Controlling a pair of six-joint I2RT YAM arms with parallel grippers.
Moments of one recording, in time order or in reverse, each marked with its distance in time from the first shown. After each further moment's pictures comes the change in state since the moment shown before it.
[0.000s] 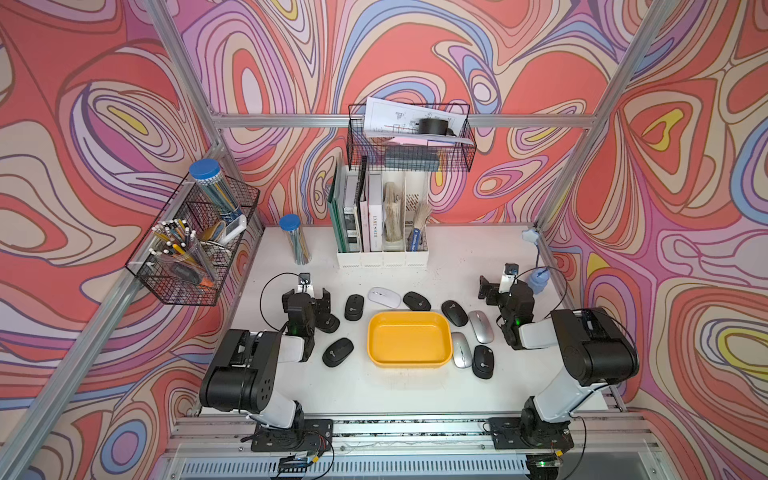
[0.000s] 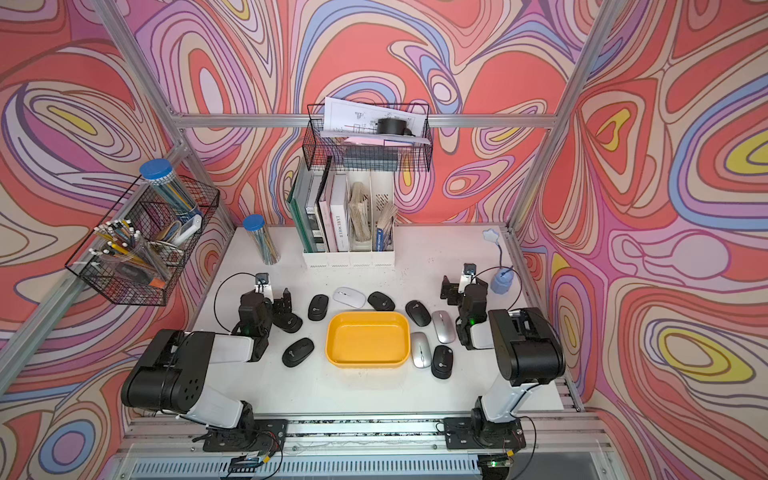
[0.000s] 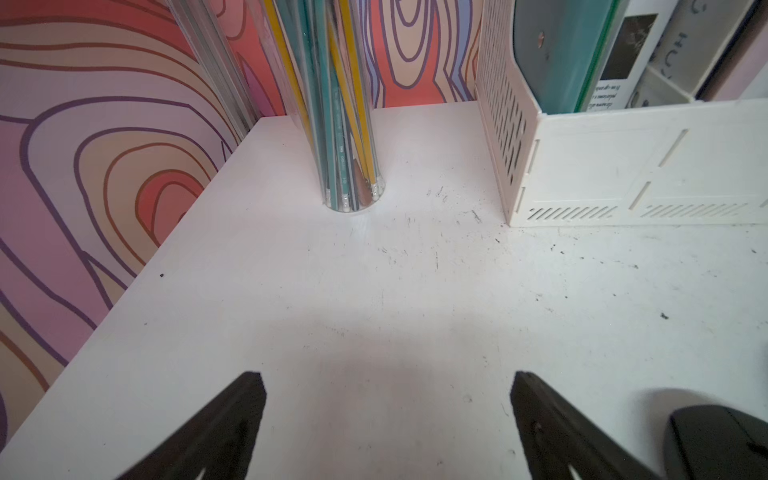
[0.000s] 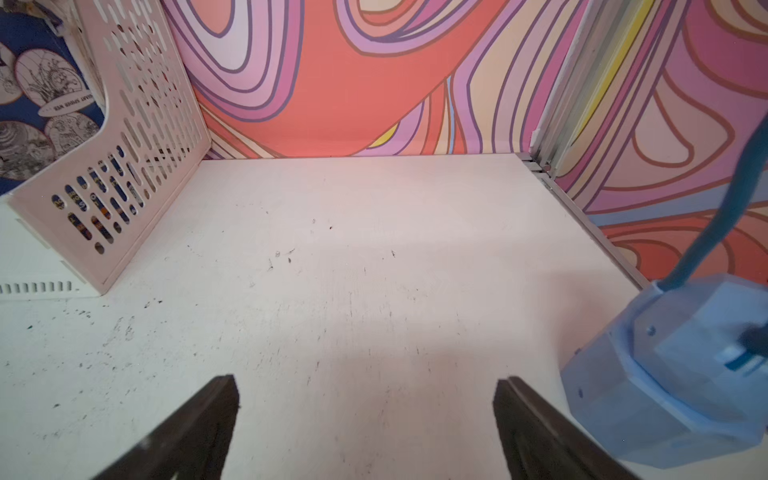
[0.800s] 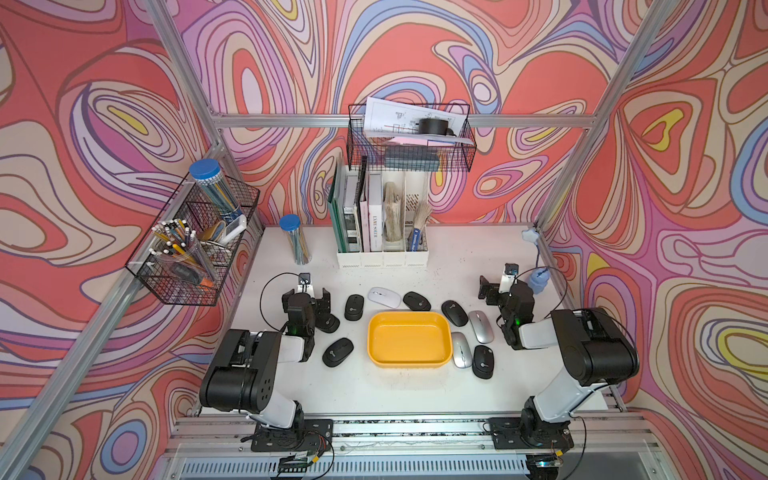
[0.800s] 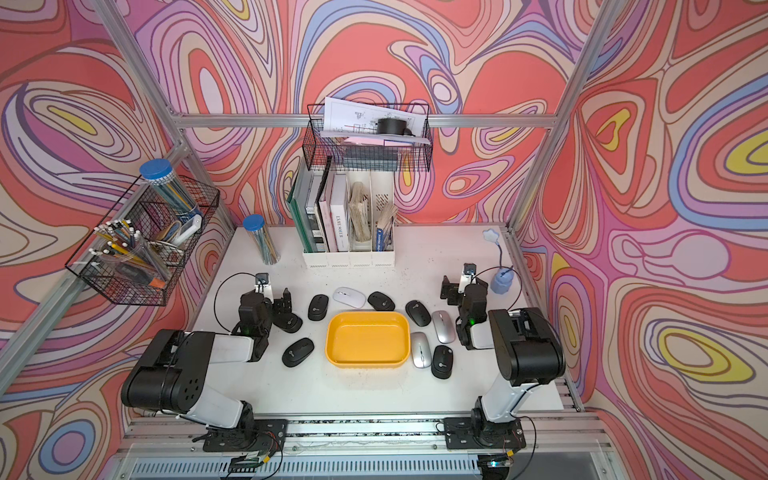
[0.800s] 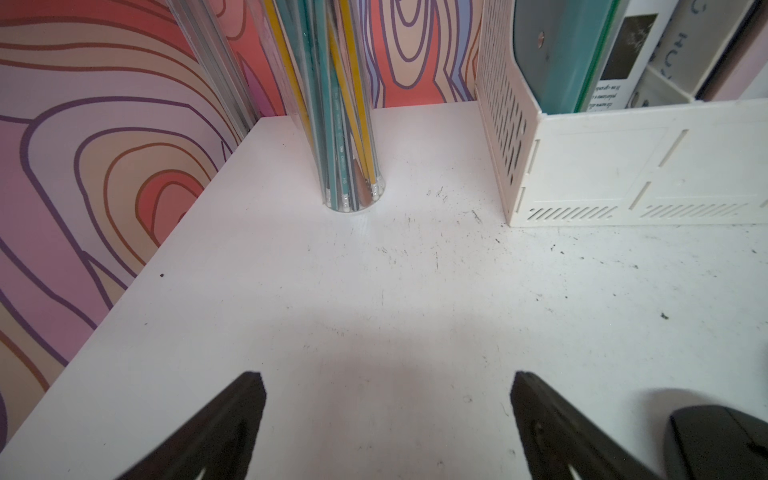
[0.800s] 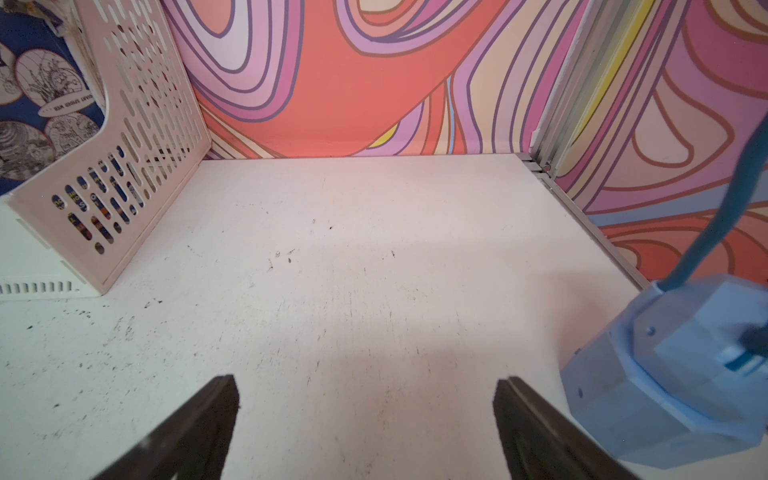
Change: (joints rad) left arm 0.000 -0.002 0.000 -0.001 -0.001 0.000; right arm 0.000 0.000 0.000 0.000 0.000 0.000
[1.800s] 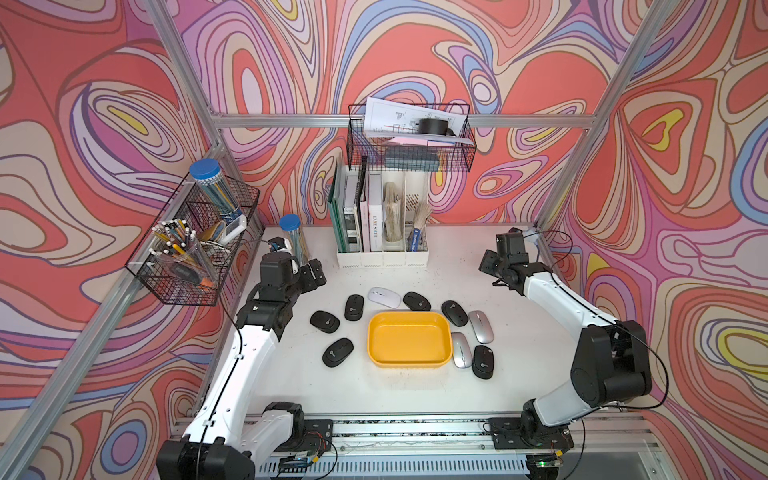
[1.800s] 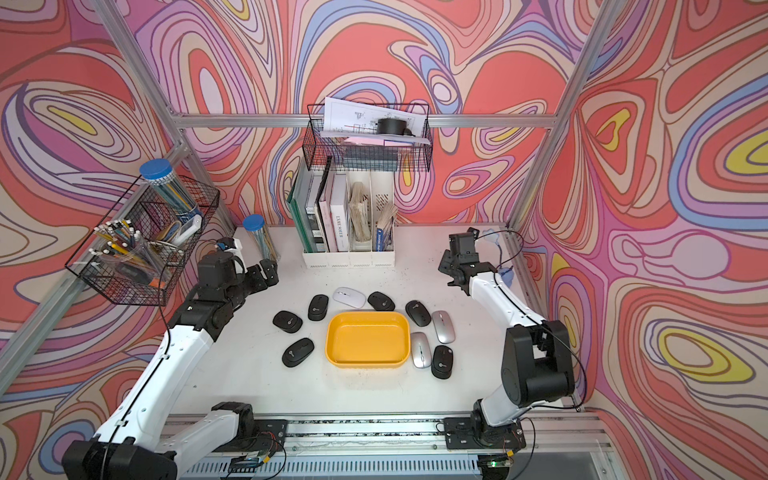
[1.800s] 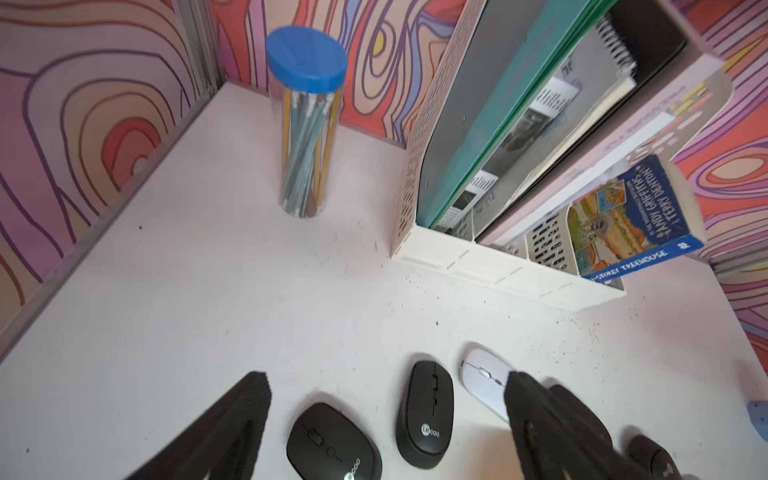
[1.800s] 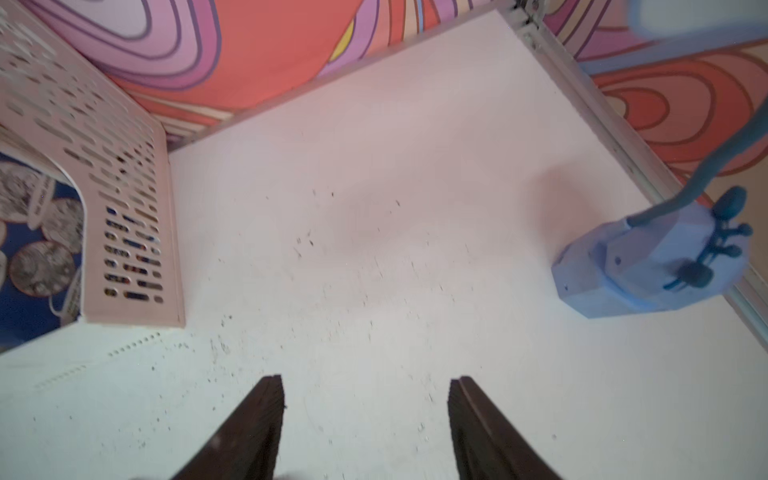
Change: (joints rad) left arm 0.000 -0.454 0.637 -1.312 0.198 -0.426; right arm 0.103 -0.130 0.714 -1.404 0.138 0.428
